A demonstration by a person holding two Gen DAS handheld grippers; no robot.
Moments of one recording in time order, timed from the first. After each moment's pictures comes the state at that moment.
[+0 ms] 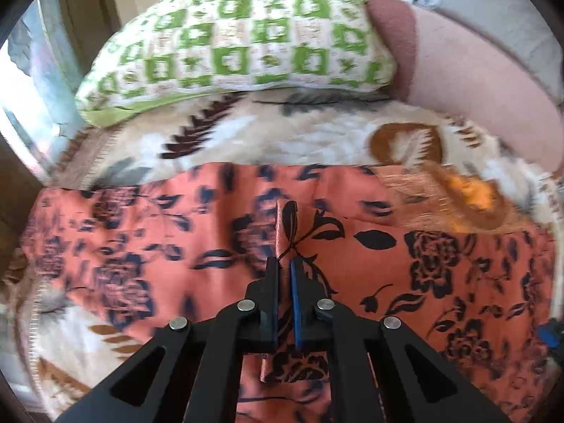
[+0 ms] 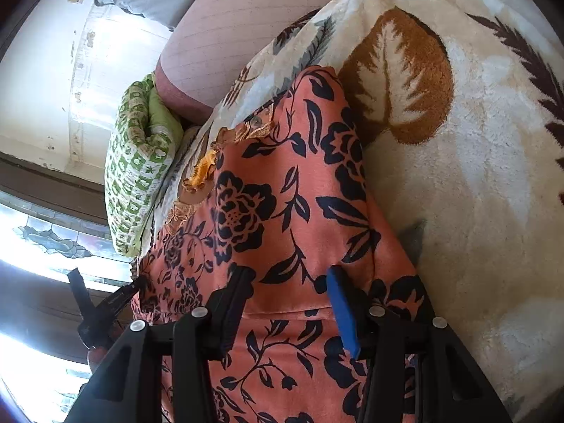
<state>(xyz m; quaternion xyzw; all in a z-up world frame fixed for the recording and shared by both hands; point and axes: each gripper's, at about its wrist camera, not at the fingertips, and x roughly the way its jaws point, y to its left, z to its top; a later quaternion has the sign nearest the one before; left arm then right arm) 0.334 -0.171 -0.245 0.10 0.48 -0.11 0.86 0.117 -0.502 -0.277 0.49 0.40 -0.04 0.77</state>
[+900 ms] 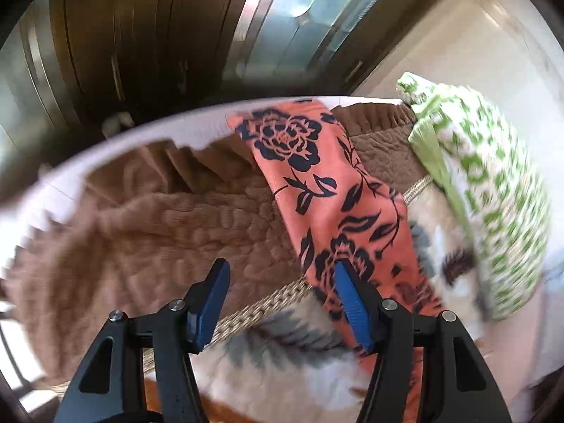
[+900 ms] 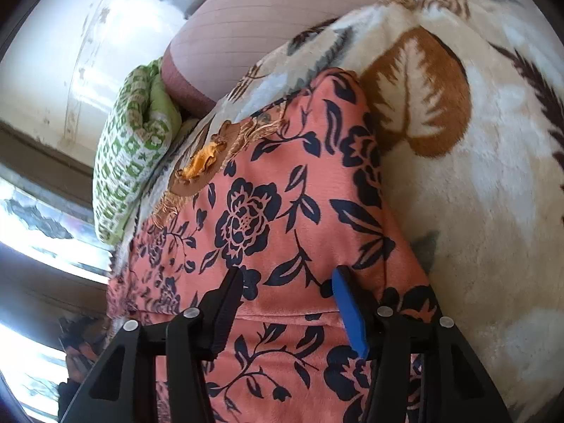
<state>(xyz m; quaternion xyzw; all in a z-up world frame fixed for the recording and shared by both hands) 0.381 0.208 -0.257 -0.33 0.49 0.10 0.80 0.133 -0.486 -0.274 0.42 0.41 -0.06 0.81</state>
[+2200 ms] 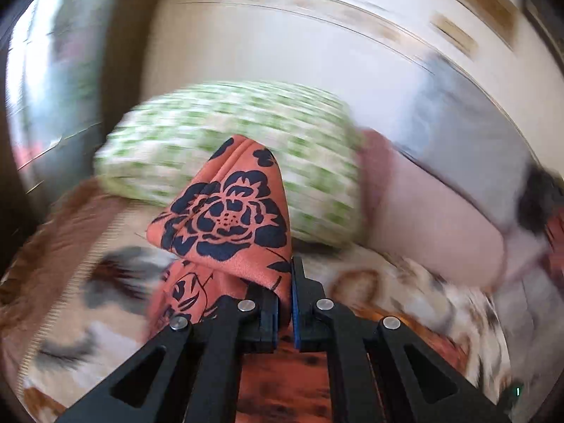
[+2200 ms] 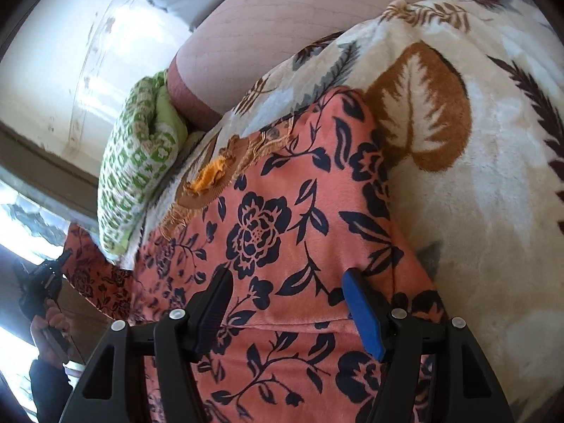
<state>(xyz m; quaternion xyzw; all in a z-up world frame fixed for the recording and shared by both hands) 0.334 -0.112 -0.113 -0.08 0.35 -0.22 0.91 0.125 -0.486 -0.262 0.44 0.38 -0.07 0.81</state>
